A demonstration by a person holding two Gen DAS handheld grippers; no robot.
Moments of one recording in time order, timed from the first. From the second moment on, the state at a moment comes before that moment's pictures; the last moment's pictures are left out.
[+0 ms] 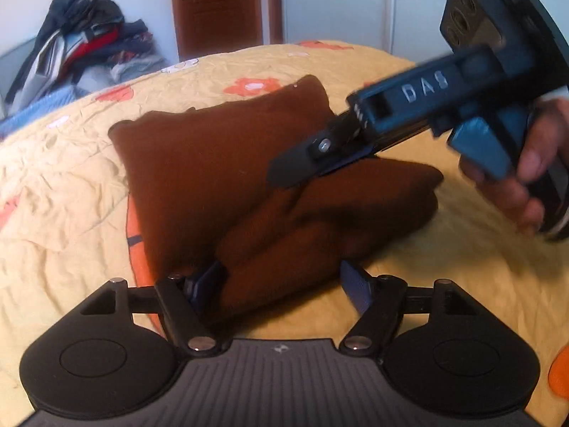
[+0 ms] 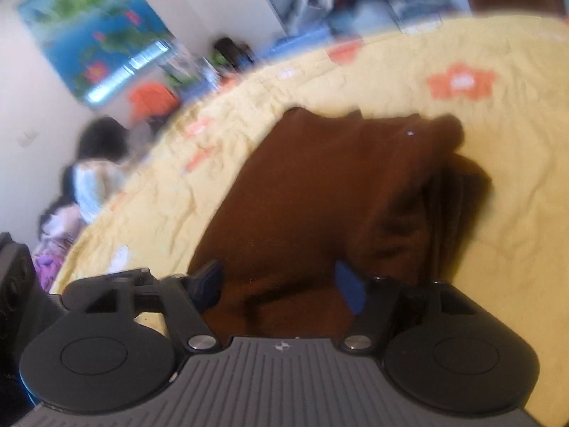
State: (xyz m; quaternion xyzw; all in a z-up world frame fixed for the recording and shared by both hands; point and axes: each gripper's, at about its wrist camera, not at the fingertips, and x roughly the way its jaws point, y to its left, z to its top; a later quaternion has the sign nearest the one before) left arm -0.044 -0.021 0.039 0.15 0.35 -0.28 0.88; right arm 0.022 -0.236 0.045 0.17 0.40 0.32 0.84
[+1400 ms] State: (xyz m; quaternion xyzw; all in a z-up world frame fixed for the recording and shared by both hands) left arm -0.081 0.011 0.023 0.04 0.35 -0.06 0.93; right arm -0.077 -0.208 0.013 0.00 0.35 0.04 0.94
